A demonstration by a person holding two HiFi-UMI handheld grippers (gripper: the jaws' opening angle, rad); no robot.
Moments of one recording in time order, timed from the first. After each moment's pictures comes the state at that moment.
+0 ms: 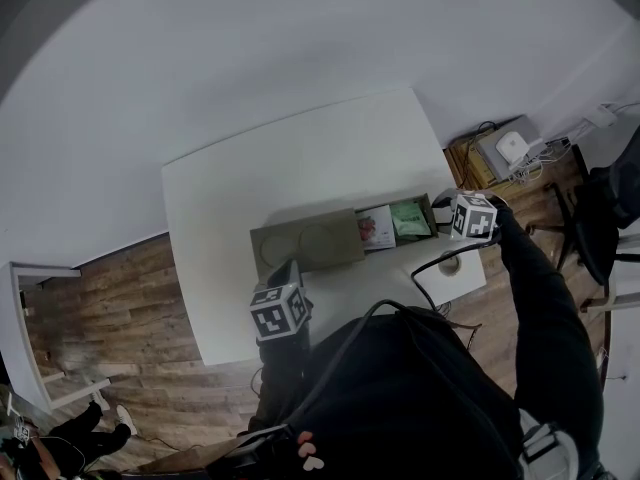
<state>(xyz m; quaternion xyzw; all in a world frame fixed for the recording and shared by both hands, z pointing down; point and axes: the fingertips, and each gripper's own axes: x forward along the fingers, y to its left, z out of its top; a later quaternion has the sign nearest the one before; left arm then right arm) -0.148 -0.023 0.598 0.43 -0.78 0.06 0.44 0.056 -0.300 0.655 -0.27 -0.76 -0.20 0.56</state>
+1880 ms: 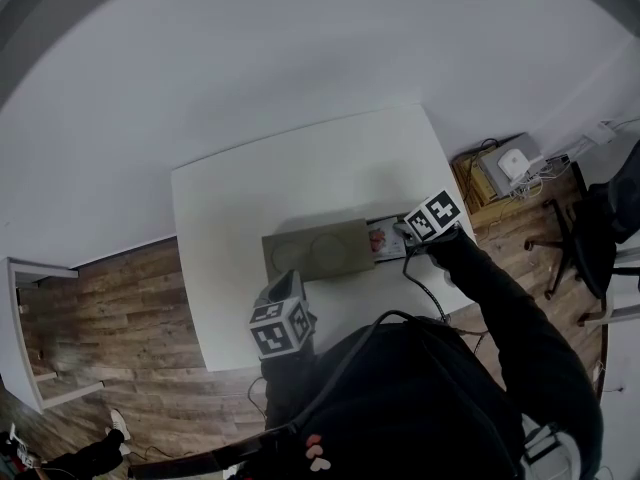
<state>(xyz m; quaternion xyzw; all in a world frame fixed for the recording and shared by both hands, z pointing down) -0.153 -0.003 0.562 0.43 -0.80 0.02 0.43 -0.046 -0.230 0.634 -0.06 -0.81 0.20 0.55</state>
